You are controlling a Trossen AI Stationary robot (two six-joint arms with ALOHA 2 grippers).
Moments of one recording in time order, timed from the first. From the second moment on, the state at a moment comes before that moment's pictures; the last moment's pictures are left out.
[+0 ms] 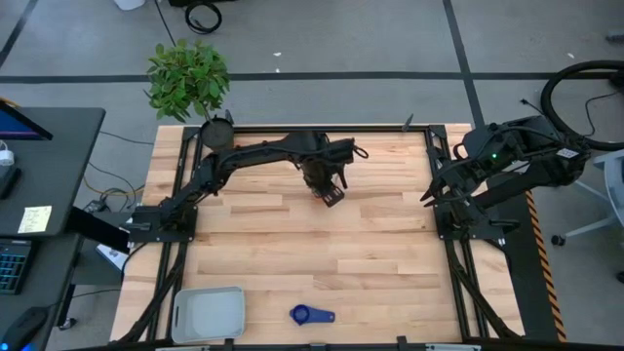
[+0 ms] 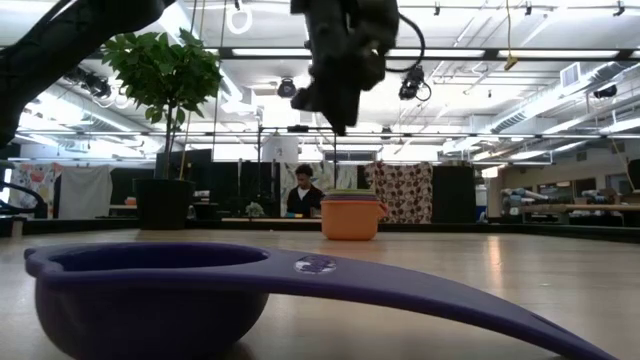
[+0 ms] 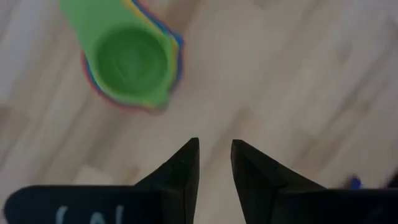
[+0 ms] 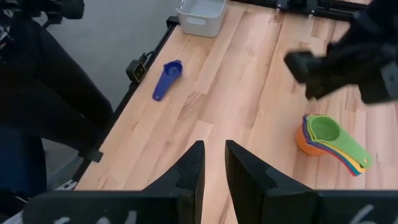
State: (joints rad) left arm 0.17 2.28 2.33 -1.40 0.16 -0.41; right arm 0.18 0.97 1.55 -1.31 -0.20 -0.10
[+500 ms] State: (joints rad) left arm -0.02 2.25 2.32 -1.56 0.19 -0.36; right arm 0.18 1.00 1.55 -1.28 -0.20 -0.05
